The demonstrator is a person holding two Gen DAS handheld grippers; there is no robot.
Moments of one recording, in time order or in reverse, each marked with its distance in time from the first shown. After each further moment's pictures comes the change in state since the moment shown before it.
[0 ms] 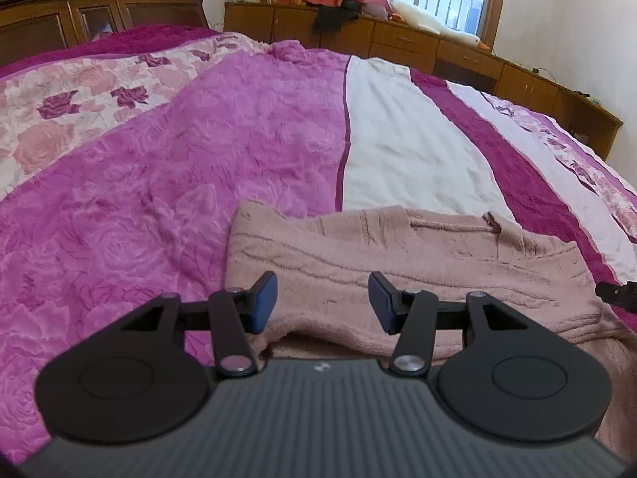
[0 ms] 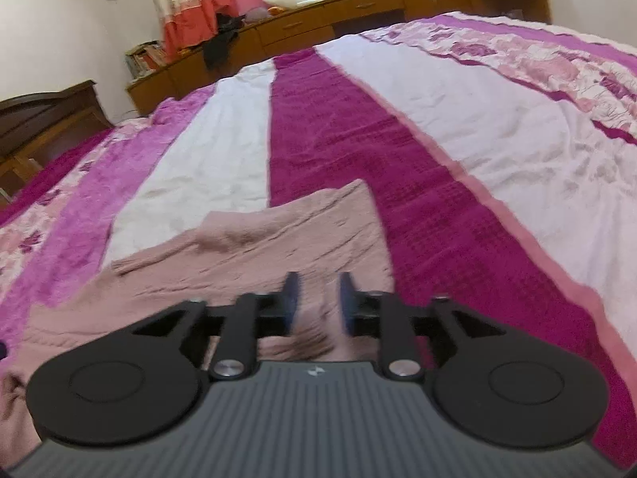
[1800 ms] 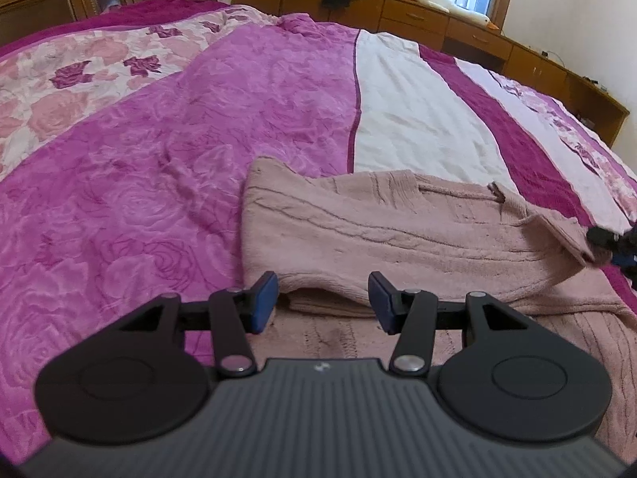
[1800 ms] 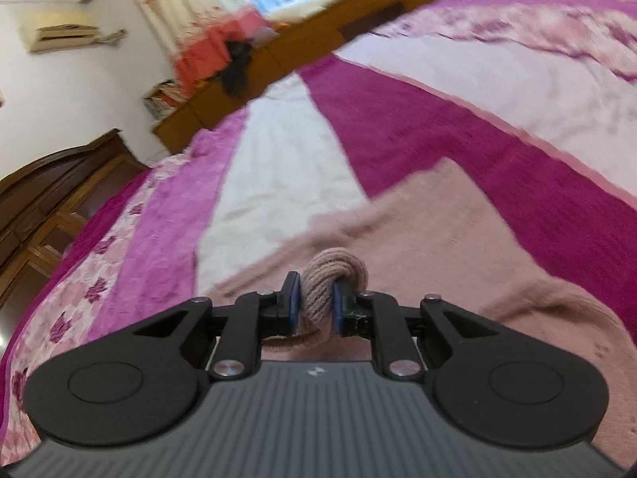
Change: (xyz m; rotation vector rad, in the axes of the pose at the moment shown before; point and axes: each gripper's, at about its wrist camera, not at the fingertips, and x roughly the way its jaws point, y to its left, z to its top) left arm -0.014 0.008 -0.016 -0.024 0.090 0.010; right arm -0.026 0.063 -0.005 0.201 -0.020 0.102
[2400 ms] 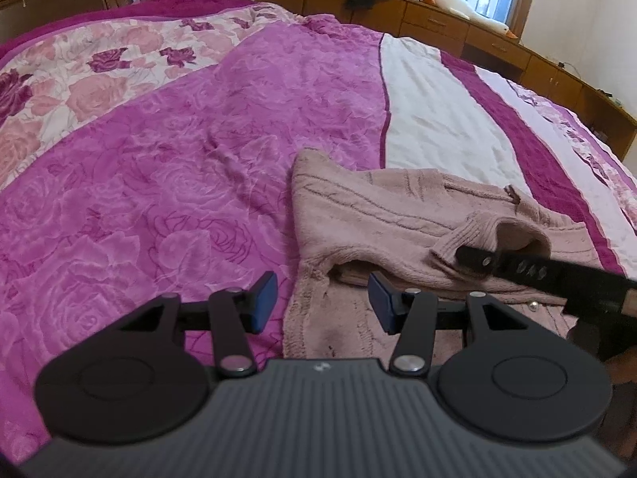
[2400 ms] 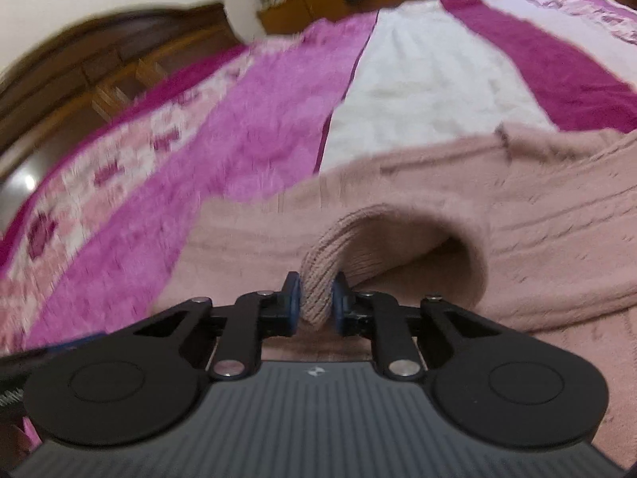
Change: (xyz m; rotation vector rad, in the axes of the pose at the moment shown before) left arm -0.031 0.029 -0.012 -0.051 -0.006 0.033; right arm 0.043 0.132 -0.086 -0.349 0.214 0.189
